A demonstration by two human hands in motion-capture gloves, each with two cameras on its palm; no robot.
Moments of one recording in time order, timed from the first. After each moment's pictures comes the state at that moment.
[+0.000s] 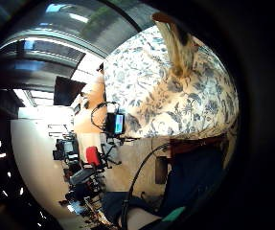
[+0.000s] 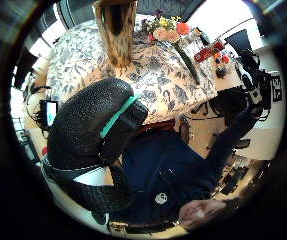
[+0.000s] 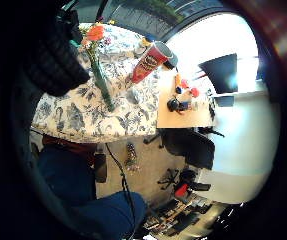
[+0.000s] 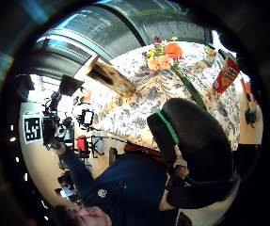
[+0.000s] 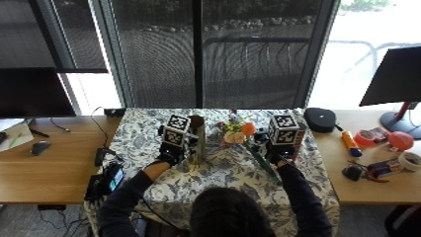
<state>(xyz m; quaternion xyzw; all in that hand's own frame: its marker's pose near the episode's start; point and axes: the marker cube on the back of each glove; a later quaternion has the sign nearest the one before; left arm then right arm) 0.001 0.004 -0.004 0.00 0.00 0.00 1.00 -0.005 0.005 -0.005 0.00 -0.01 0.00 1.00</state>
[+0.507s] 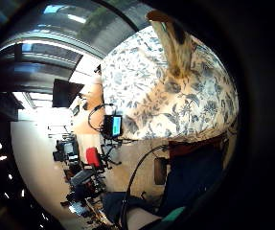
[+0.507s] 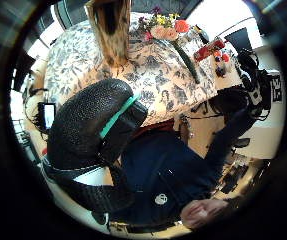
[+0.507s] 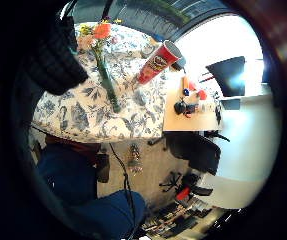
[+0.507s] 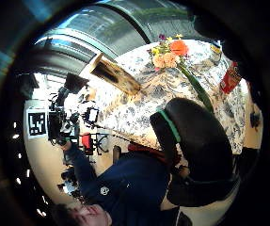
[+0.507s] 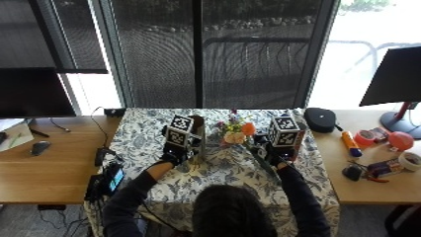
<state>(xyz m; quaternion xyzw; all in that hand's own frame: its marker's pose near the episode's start) 0.013 0.000 -0.003 0.00 0.00 0.01 1.00 -0.003 -0.001 0.010 0.01 -0.03 -0.01 1.00</state>
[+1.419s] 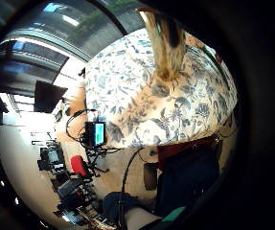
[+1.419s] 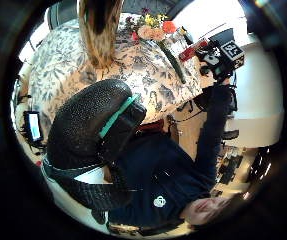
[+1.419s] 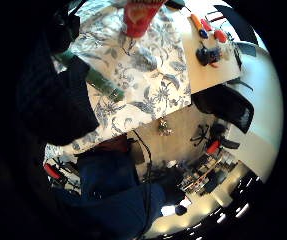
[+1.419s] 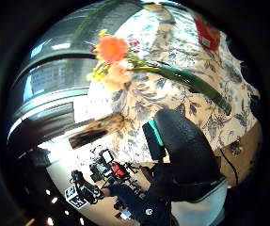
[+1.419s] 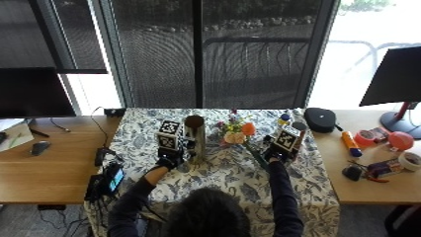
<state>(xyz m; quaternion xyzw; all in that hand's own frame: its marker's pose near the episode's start) 0.003 -0.006 0.036 0.02 0.10 0.03 0.99 0.047 -0.076 0.119 -0.13 -0.13 0.28 0.94</state>
